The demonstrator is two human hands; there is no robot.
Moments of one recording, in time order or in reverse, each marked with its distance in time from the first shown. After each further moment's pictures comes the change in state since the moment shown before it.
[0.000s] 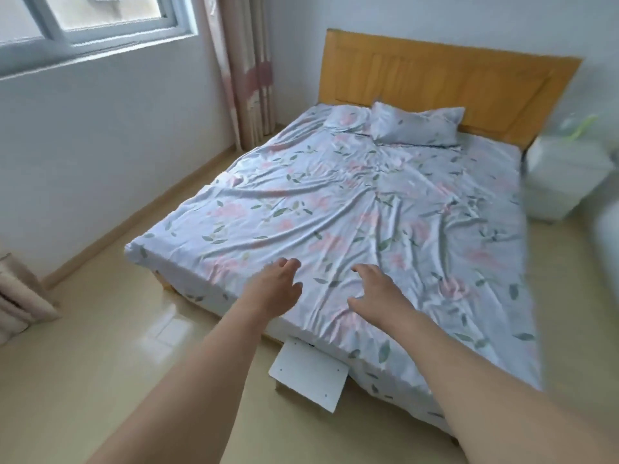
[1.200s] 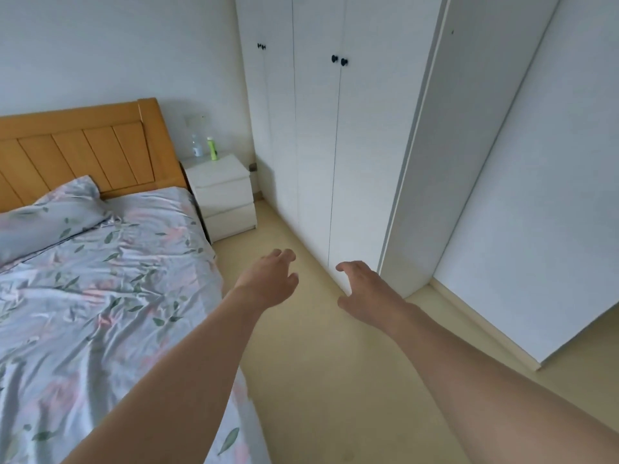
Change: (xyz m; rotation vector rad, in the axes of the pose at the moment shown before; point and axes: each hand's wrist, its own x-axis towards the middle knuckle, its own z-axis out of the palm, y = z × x) left_hand 0.301 1.010 0.224 0.065 -0.166 0.915; right_hand -0.207 0.817 -0.441 0.157 0.511 0.732
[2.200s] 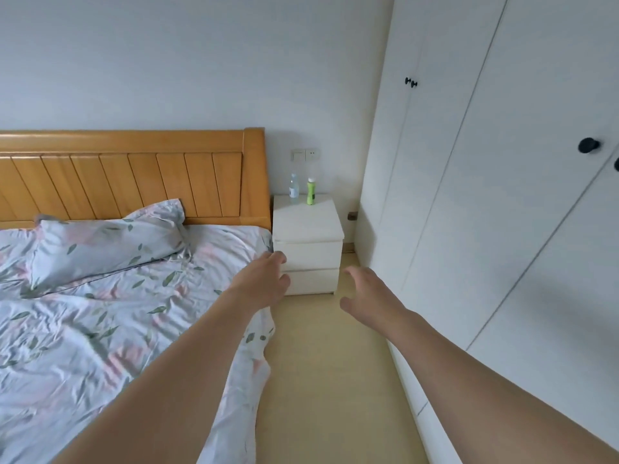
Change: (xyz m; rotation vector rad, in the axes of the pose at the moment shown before) left_hand 0.521 -0.321 -0.120 -0.080 0.144 -0.459; right_hand 0.687 -0.148 -0.062 0.080 -0.152 -0.352
